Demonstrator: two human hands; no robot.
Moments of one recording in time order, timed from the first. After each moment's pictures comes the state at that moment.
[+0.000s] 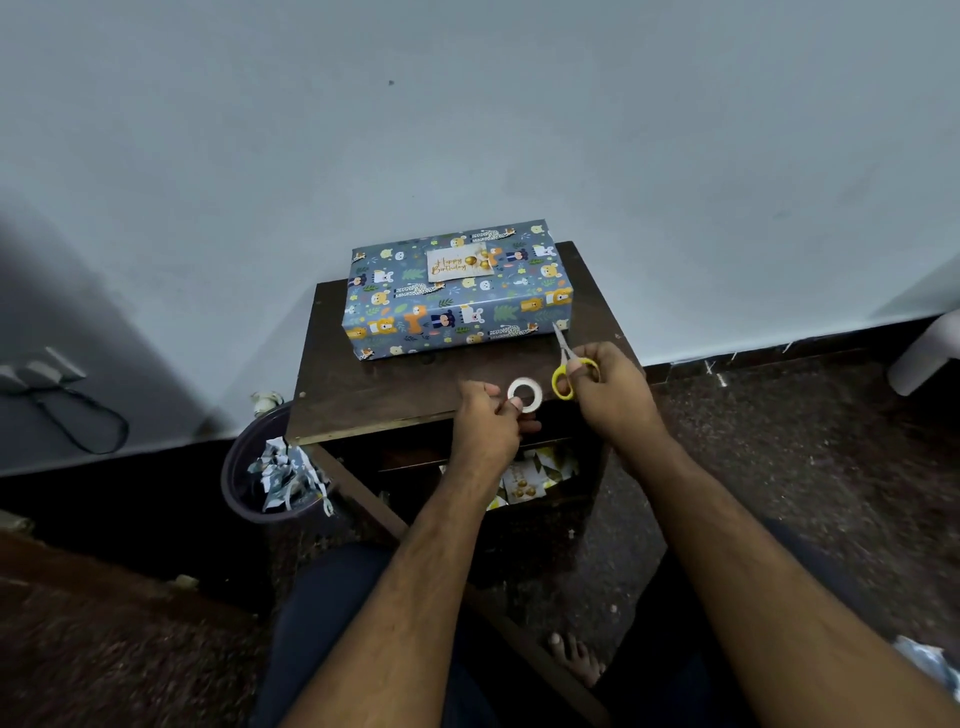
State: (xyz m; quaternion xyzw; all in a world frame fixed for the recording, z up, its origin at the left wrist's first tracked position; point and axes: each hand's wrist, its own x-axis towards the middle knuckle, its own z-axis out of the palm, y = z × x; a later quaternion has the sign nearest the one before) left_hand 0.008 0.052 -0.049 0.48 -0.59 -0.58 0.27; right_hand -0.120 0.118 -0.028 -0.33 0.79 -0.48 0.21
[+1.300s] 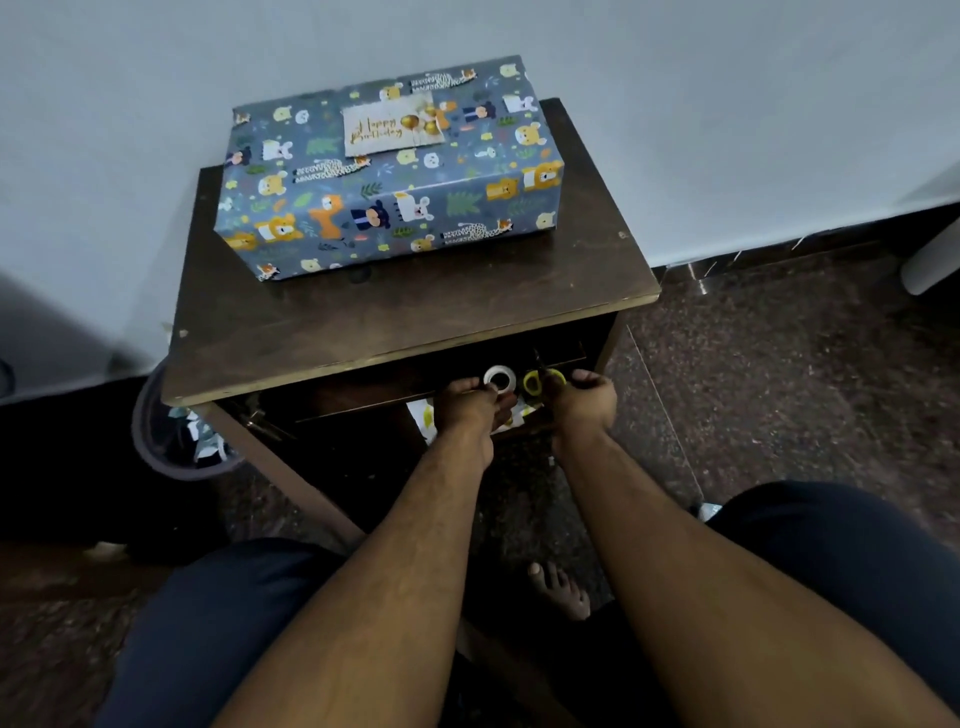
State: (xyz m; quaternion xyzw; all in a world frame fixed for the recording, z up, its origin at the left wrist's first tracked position) left_hand -0.037 0.017 -0.218 0.61 -0.31 -0.69 0.23; right_hand -0.125 0.072 -0.244 0.11 0.75 -0.60 0.27
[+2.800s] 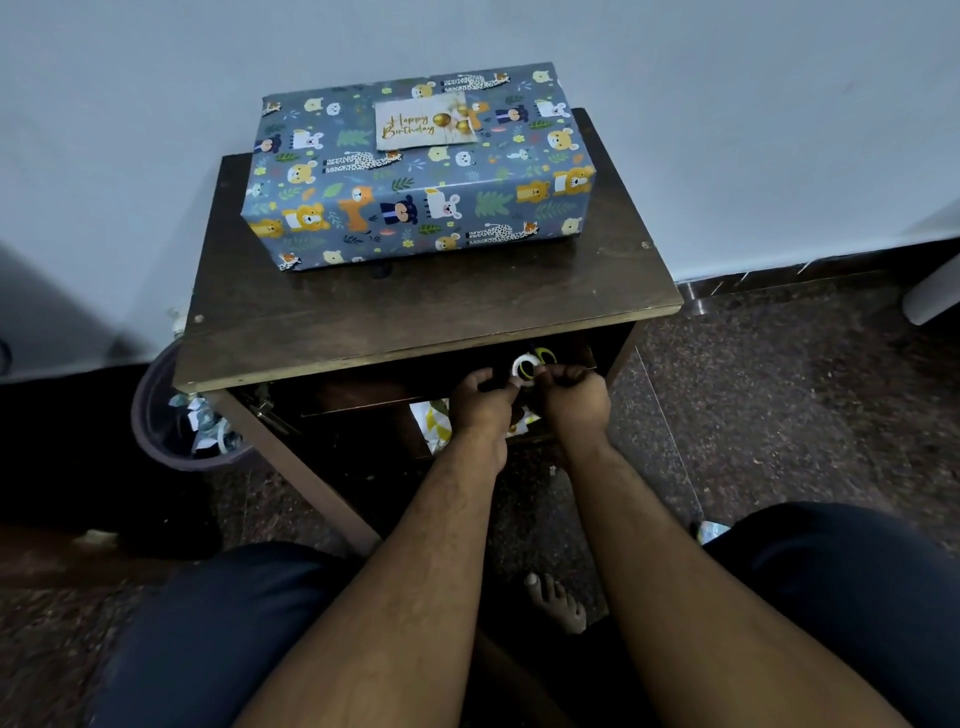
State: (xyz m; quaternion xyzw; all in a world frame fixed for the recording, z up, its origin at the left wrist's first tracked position) left_hand -0.037 0.024 -0.205 0.60 -0.38 -0.66 0.25; right_hand -0.115 0.072 -0.209 -0.08 0.82 -0.49 0.30
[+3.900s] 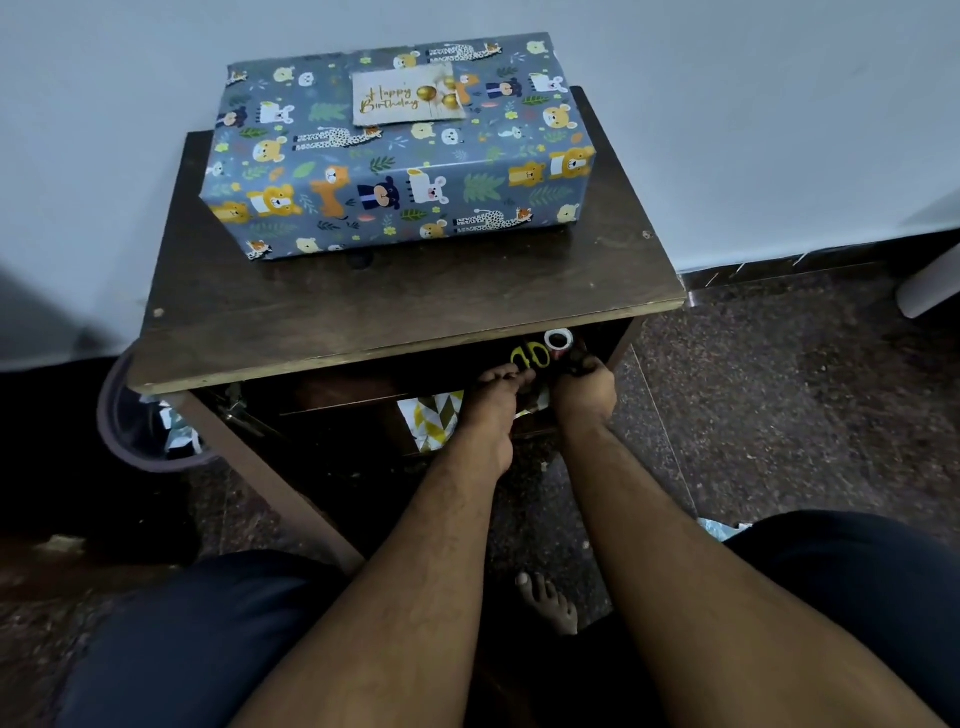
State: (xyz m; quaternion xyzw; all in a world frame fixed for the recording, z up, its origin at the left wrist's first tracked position) left_hand -0.055 0.019 -0.226 0.55 -0.34 -0.74 0.18; right_hand -0.133 0.067 -0.205 0.00 0.84 -0.46 0.27
